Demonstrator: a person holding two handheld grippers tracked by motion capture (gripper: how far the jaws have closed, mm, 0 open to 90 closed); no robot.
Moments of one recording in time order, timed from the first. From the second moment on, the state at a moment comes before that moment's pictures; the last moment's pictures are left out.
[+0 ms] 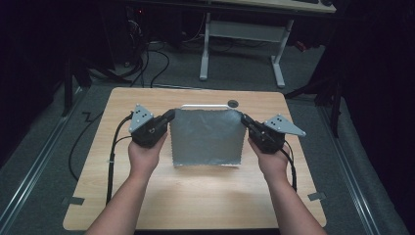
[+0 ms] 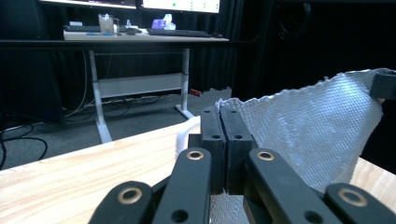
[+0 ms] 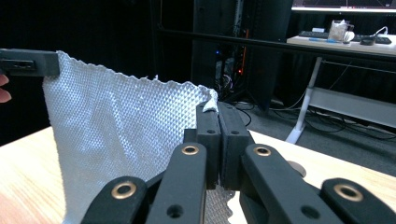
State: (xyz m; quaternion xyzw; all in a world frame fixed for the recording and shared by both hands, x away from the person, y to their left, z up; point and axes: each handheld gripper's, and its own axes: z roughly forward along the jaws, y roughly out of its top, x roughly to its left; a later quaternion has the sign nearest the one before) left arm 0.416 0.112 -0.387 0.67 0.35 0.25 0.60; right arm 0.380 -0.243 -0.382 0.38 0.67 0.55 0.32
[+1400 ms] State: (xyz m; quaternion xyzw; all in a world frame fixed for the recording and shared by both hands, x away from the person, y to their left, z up) left arm 0.535 0.101 -0.371 0.70 0.39 0.27 0.54; right arm 0.498 -0.233 -0.350 0.40 0.69 0.50 0.34
